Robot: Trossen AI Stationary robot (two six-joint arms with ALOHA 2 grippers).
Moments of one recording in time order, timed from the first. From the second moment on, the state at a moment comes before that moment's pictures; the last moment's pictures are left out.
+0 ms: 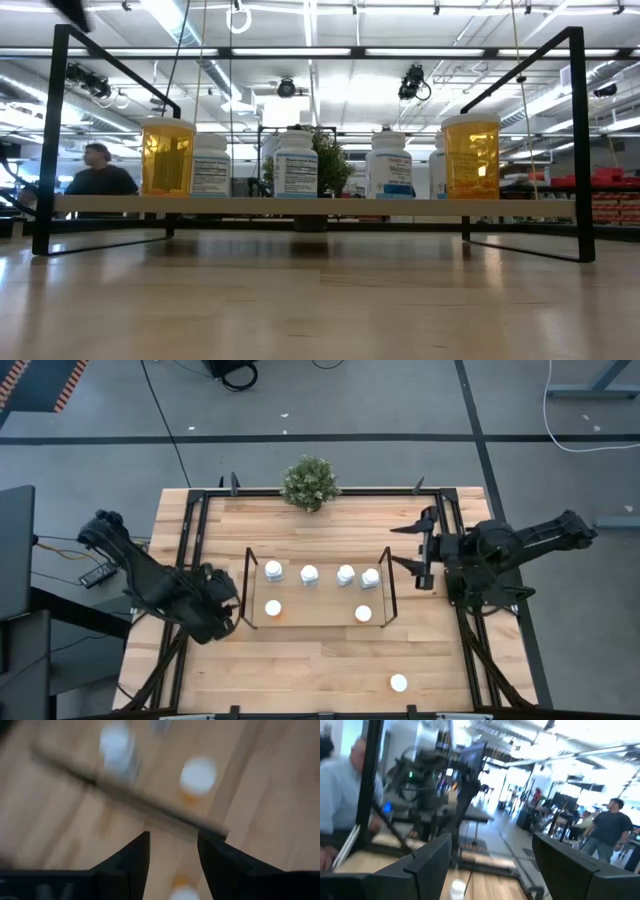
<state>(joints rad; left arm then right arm) -0.71 1.22 1.24 -1.33 -0.51 -1.06 0.26 0.74 0.70 0.22 0.33 -0.34</state>
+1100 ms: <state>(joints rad) -0.87 1.54 1.19 -1.41 -0.08 -1.59 0.27 0.84 0.70 0.13 0.19 -0.27</state>
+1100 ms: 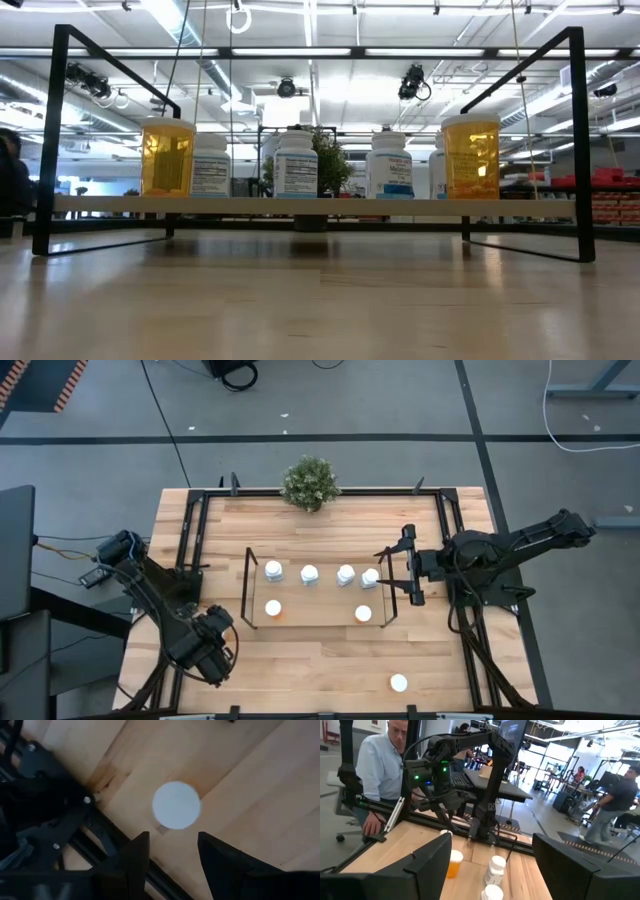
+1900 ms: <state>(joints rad) -0.79 1.54 0.99 -1.21 -0.04 -1.50 0.27 0.84 0.70 0.11 0.19 -0.24</state>
